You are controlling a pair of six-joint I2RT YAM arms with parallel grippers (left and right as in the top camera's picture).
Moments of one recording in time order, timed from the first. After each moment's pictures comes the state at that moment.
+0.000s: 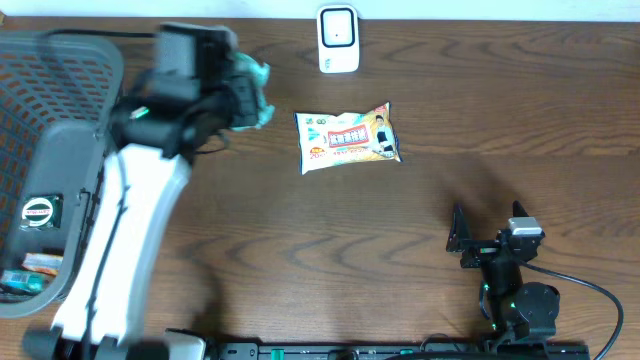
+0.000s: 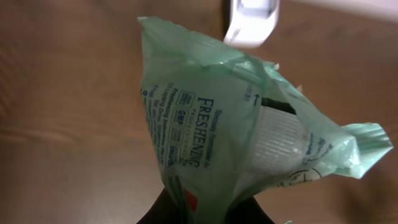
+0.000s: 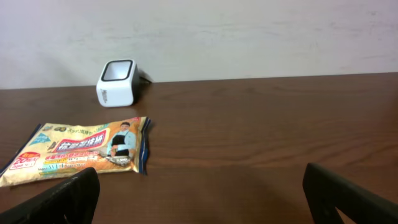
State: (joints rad) left arm -0.24 1.55 1.58 -0.95 0.09 -0.34; right arm 0.04 0.01 0.01 -0.07 -0.03 0.08
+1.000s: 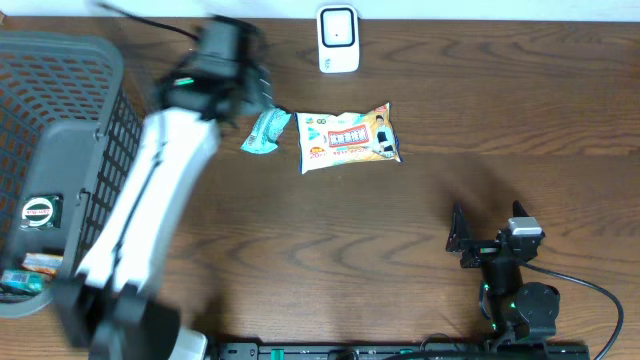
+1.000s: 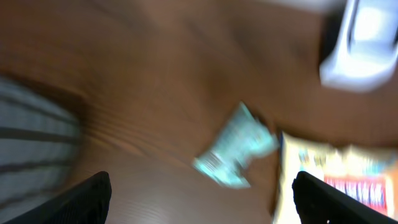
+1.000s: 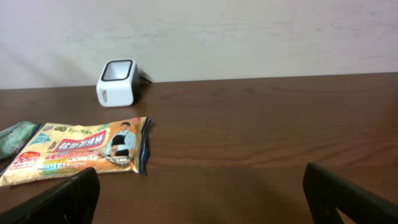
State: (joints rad) left arm -0.25 1.69 1.62 -0.92 -0.24 -0.39; right arm 0.04 0.01 0.01 -0.07 -0.03 0.08
